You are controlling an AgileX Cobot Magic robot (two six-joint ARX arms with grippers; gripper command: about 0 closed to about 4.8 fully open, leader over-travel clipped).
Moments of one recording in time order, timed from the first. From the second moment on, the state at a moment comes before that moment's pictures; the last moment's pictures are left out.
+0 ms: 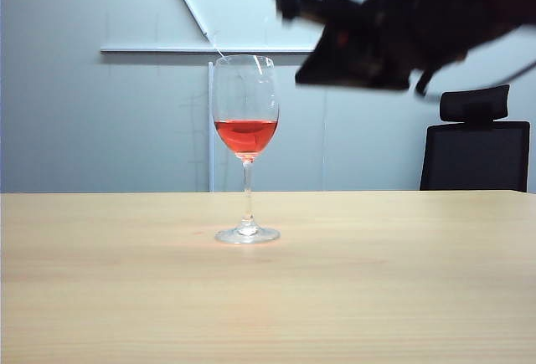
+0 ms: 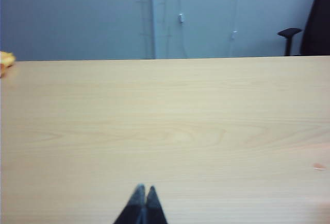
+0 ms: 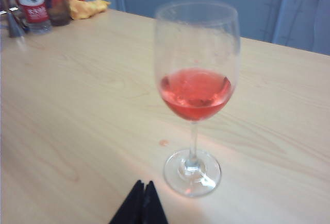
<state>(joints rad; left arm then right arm) -0.04 0.01 0.01 0.00 -0.02 0.03 0.86 1.17 0.39 0.63 0.26 0.03</state>
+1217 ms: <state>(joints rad) -0.01 0.01 0.01 0.00 -0.02 0.03 0.87 0.63 0.39 0.29 0.29 -0.05</state>
